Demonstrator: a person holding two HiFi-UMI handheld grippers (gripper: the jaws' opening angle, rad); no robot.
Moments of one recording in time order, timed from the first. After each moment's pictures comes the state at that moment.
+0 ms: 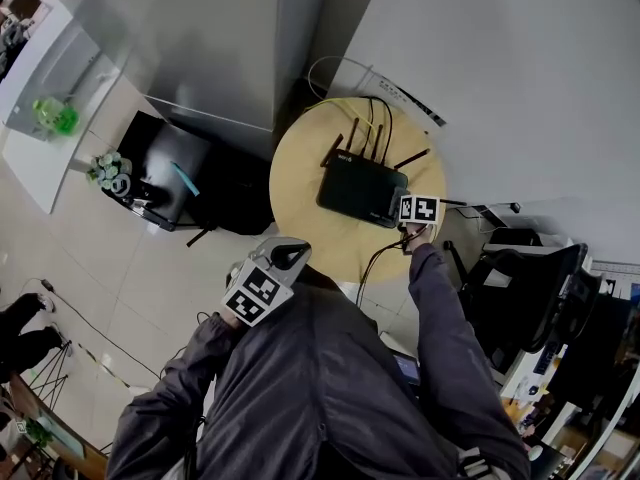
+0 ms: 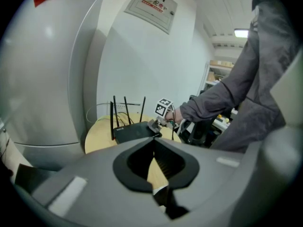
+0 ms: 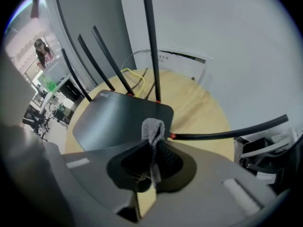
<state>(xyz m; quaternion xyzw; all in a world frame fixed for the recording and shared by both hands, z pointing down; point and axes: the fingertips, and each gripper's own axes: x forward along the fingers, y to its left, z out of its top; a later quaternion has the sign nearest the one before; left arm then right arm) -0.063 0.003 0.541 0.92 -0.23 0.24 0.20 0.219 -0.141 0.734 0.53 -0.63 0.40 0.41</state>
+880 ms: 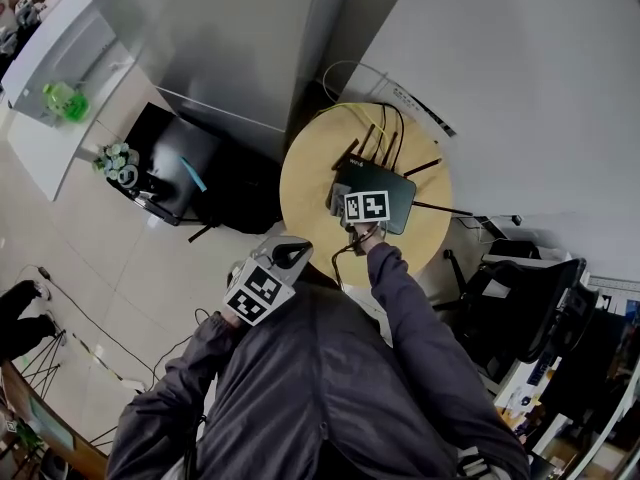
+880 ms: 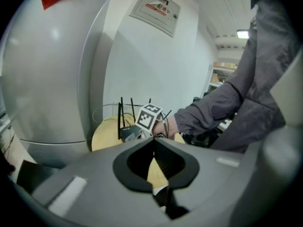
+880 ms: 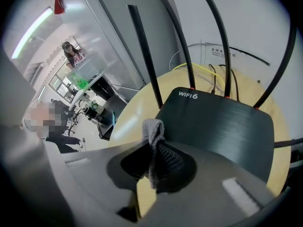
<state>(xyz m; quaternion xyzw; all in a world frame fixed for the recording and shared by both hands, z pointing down) -0.083 -0.002 0.539 0.92 -0.25 0.23 0.20 0.009 -0.141 0.741 0.40 -0.72 0.41 0.39</state>
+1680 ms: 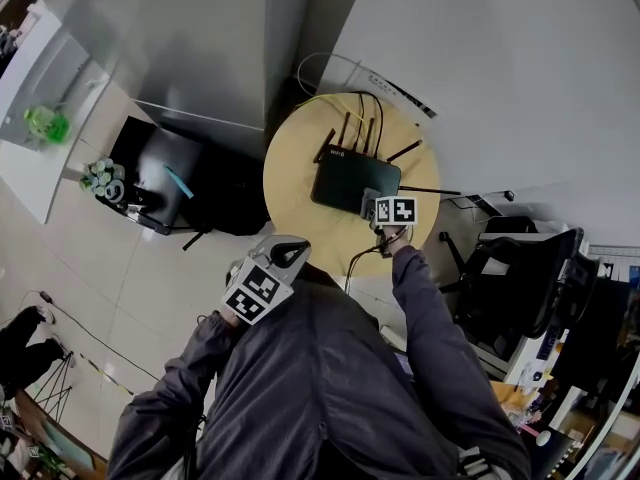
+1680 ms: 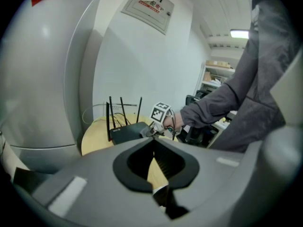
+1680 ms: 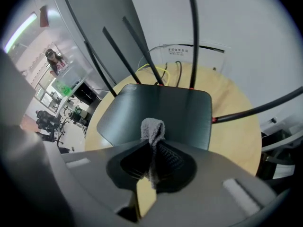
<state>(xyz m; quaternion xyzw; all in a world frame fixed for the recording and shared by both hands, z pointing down) -0.061 0.008 0.539 0.93 -0.21 0.23 0.19 0.143 -0.112 0.741 0.48 -0.66 0.43 0.38</state>
